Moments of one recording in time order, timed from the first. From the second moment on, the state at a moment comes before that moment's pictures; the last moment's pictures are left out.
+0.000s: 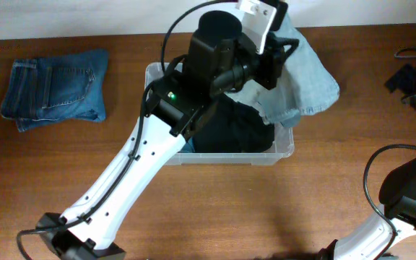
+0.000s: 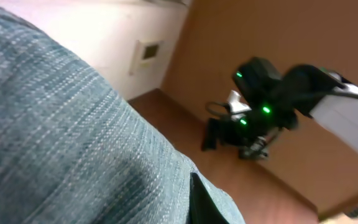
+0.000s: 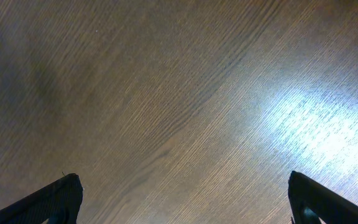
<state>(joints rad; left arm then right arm) -0.69 1.75 1.92 -0.36 0.36 -0.29 -0.49 1.99 2.00 -1.32 0.13 0.42</state>
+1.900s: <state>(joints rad) -0.28 1.89 1.92 -0.95 0.54 0.06 -0.49 1.99 2.00 -1.32 0.13 0.42</state>
